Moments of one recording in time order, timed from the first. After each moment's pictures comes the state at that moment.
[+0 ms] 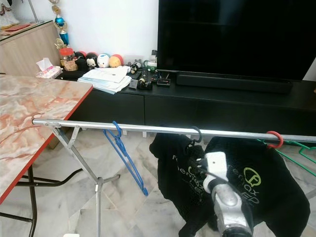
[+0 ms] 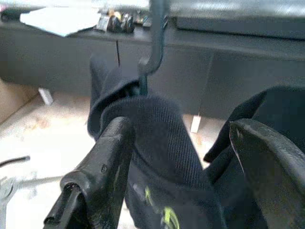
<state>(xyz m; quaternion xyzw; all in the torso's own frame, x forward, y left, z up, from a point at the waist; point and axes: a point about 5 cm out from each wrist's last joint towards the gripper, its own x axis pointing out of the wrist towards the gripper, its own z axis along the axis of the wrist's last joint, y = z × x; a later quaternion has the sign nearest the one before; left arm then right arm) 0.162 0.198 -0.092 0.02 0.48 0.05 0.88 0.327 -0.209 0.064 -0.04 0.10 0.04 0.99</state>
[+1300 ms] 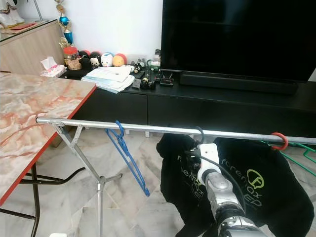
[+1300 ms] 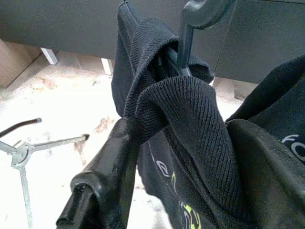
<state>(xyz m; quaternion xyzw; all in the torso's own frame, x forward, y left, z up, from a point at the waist) 0.160 0.228 -0.087 0.03 0.47 0.06 0.88 0.347 -0.192 0.057 -0.03 0.21 0.05 0.98</state>
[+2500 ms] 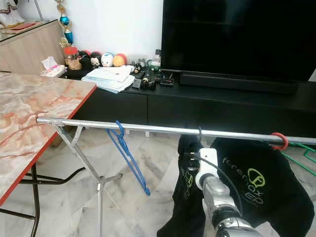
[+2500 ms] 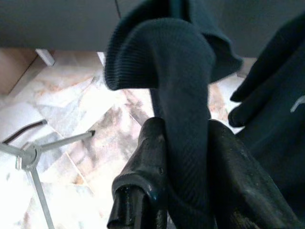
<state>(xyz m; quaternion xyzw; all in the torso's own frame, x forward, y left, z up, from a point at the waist) 0.149 0.234 -0.089 0.02 0.47 0.06 0.88 0.339 -0.187 0.043 0.02 0.24 0.02 0.97</state>
